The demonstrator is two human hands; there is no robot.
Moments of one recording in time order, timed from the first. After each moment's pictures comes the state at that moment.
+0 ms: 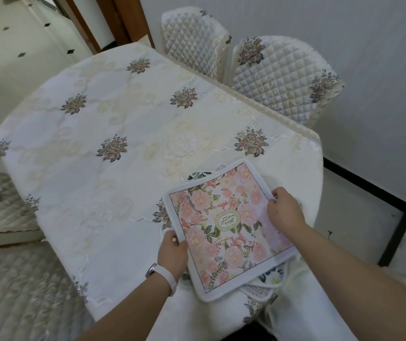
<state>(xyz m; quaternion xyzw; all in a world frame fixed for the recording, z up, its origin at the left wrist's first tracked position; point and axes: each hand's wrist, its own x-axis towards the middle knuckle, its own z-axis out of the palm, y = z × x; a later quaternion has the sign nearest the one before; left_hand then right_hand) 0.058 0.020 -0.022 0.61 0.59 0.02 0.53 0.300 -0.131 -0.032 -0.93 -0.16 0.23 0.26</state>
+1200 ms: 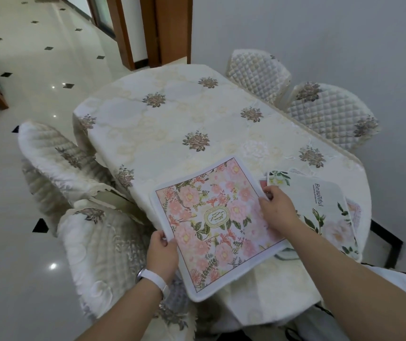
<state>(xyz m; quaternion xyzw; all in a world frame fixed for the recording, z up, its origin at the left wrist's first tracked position) -0.248 0.188 0.007 0.54 0.56 0.17 0.61 0.013 0.058 0.051 -0.90 -0.22 0.17 0.33</state>
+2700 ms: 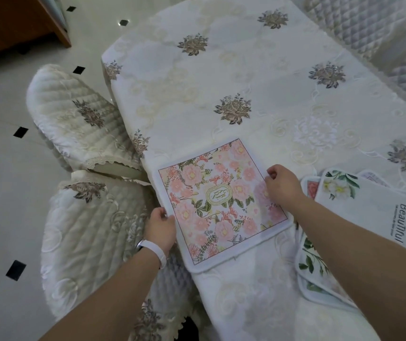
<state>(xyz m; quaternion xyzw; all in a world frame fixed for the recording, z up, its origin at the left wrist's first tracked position) -0.186 0.242 -0.069 0.48 0.71 0.13 0.51 0.121 0.175 -0.070 -0.87 -0.32 0.28 0.23</state>
